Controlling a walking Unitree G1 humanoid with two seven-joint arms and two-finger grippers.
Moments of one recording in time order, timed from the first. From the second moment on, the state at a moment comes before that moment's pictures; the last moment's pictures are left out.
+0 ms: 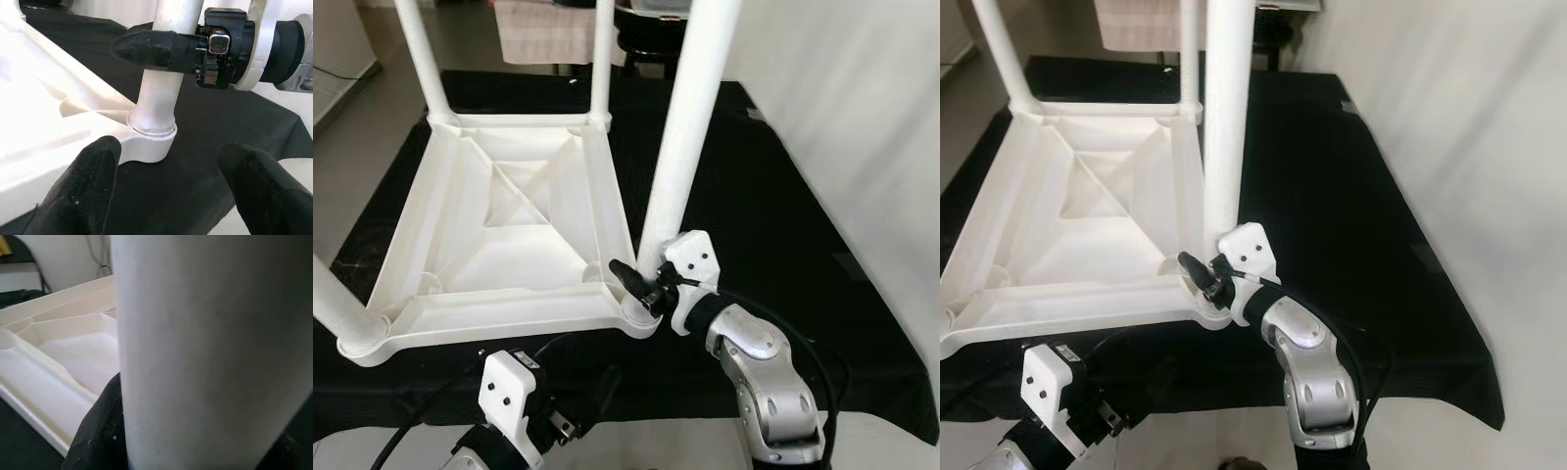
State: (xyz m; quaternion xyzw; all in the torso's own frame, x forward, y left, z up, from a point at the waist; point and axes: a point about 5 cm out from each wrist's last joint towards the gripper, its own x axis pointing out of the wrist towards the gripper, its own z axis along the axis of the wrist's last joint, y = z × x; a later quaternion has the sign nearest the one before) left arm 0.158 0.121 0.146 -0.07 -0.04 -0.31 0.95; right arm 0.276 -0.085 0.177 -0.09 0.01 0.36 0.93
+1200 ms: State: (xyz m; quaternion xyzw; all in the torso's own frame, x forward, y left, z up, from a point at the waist) left arm 0.155 0.119 0.142 -0.08 -0.03 -0.31 0.95; right arm 0.306 -0.065 0.202 -0.15 0.00 0.71 0.69
